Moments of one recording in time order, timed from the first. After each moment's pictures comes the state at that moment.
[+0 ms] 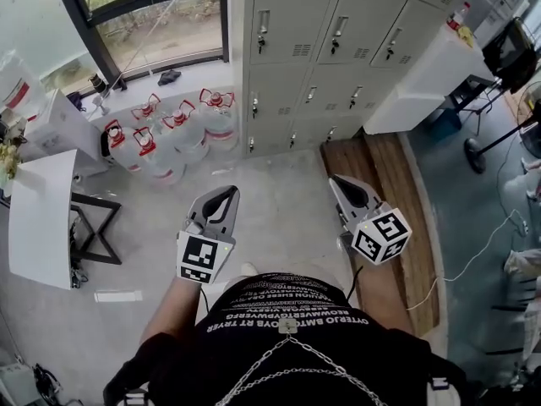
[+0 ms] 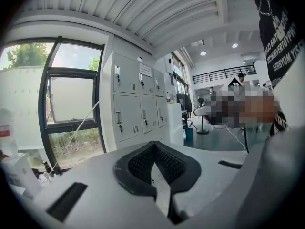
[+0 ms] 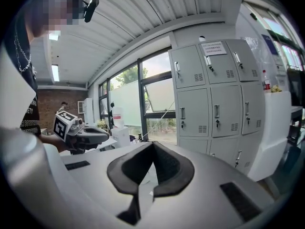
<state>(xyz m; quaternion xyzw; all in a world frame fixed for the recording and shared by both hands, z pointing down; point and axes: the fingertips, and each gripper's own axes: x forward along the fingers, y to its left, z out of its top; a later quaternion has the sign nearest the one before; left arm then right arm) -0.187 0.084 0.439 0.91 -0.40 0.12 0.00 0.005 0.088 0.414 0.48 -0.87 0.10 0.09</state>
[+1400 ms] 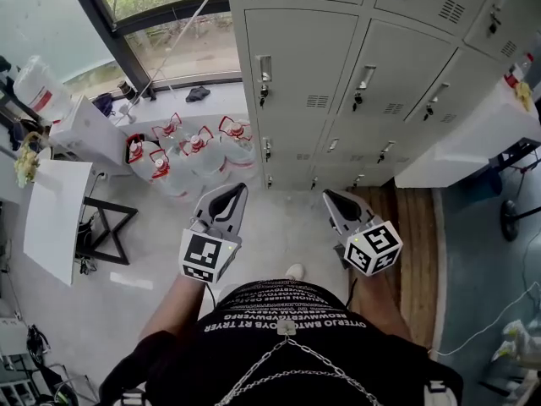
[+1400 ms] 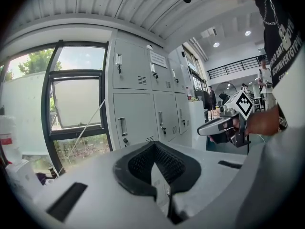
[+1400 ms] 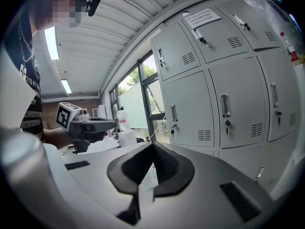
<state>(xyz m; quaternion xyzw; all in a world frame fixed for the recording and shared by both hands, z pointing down) -0.050 -0.156 0.410 0.86 -0.49 0.12 0.00 0.112 -0.168 0.446 0.37 -0.92 0.12 0.07</state>
